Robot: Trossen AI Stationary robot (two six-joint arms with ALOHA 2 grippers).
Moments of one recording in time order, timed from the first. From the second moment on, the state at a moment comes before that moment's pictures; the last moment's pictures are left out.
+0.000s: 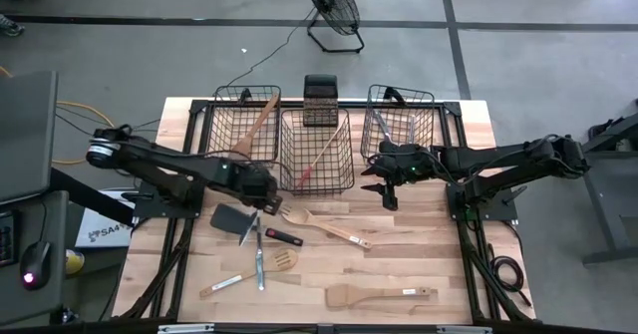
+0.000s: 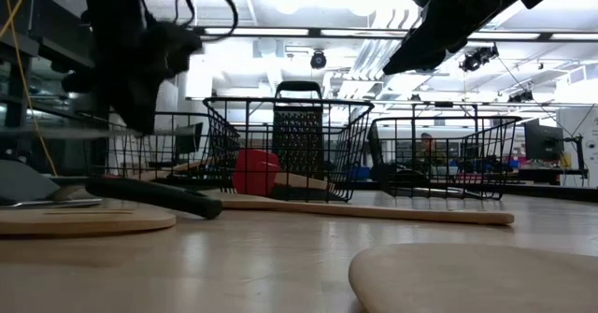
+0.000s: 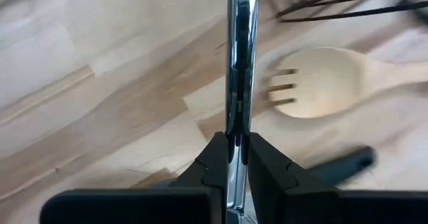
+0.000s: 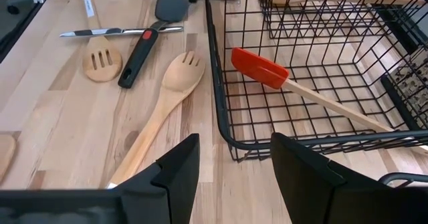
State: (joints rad) left arm -0.13 1.31 0.89 -0.80 -0.12 -1.23; right arm -0.03 1.12 0.72 -0.18 0.00 0.02
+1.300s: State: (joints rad) left arm -0.13 1.12 0.89 -0.42 -0.23 -0.87; right arm -0.03 1.12 0.72 -0.17 -0.01 0.03
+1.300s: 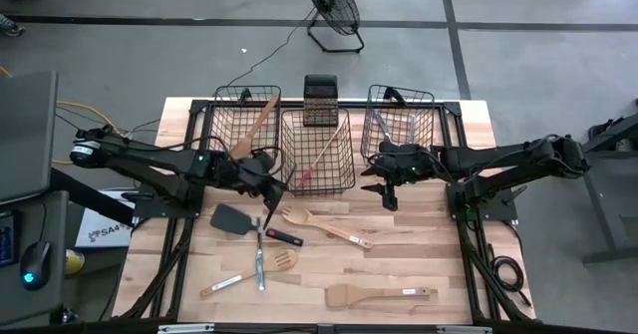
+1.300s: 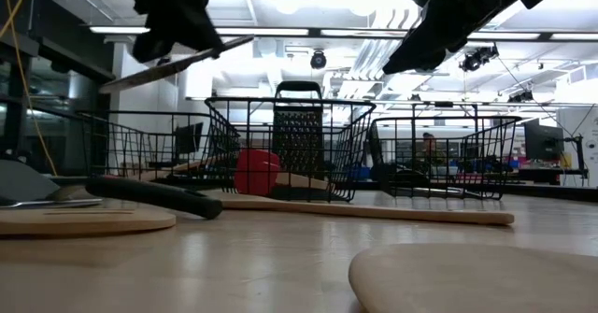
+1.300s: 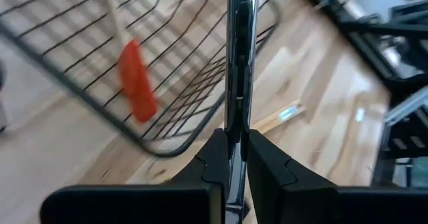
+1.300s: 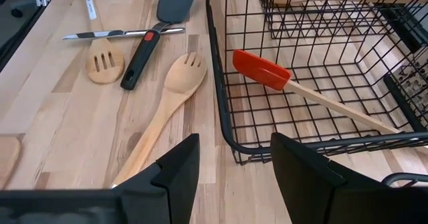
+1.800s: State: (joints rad) left arm -0.13 1.15 0.89 0.00 -0.39 -0.43; right arm -0.03 1.12 0.72 -0.11 -0.02 0.03
